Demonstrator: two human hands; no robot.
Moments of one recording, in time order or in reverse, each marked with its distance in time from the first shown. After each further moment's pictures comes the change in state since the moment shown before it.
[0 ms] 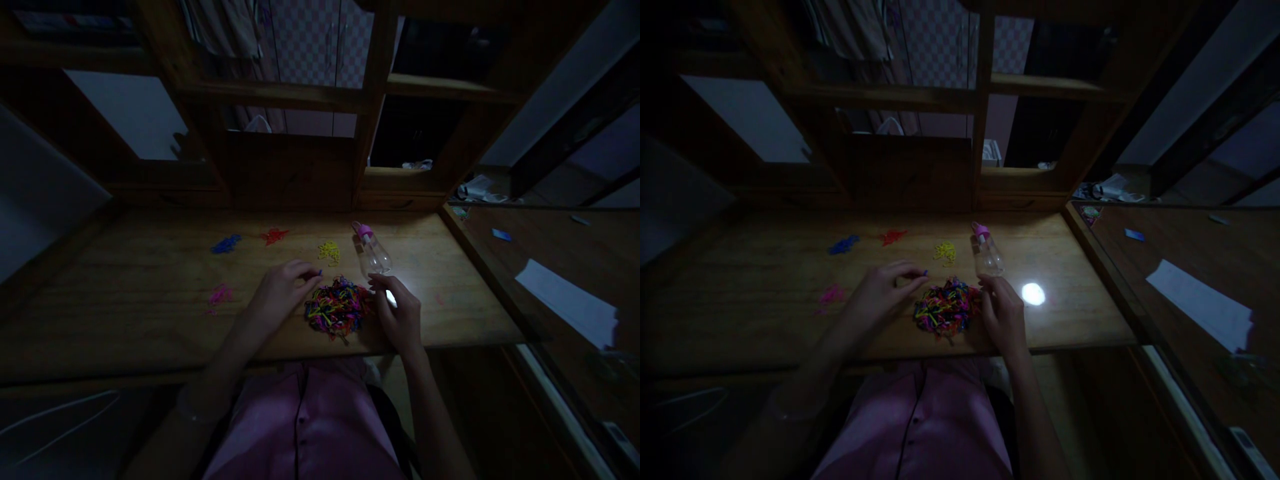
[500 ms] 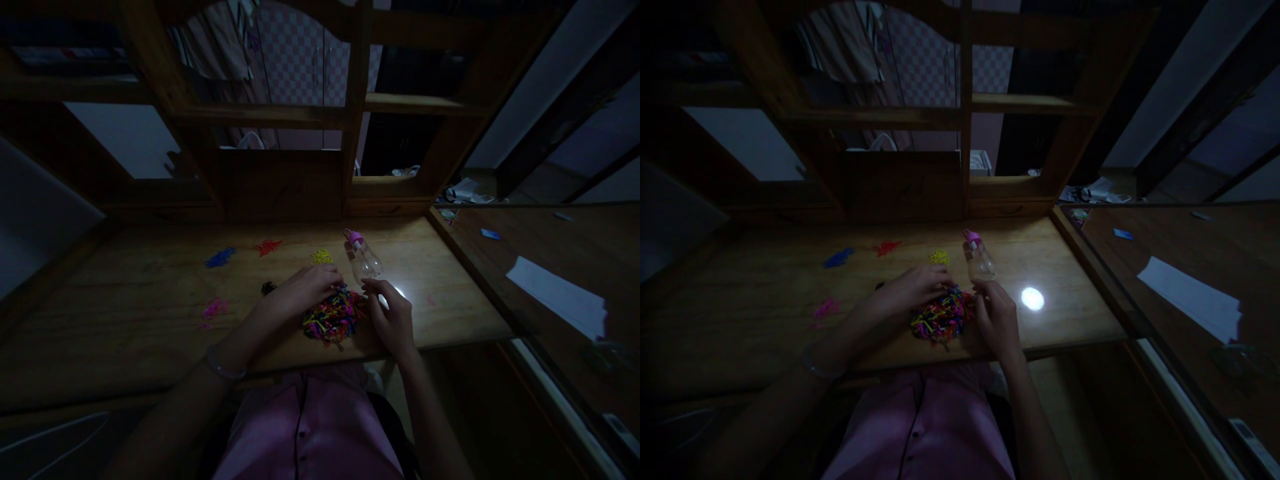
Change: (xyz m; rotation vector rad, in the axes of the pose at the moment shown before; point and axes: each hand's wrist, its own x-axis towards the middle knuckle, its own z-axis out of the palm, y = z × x) left_hand 0.052 0.005 0.029 0.120 -0.406 0.407; right_hand -0.001 0.000 0.000 0.022 0.032 0.020
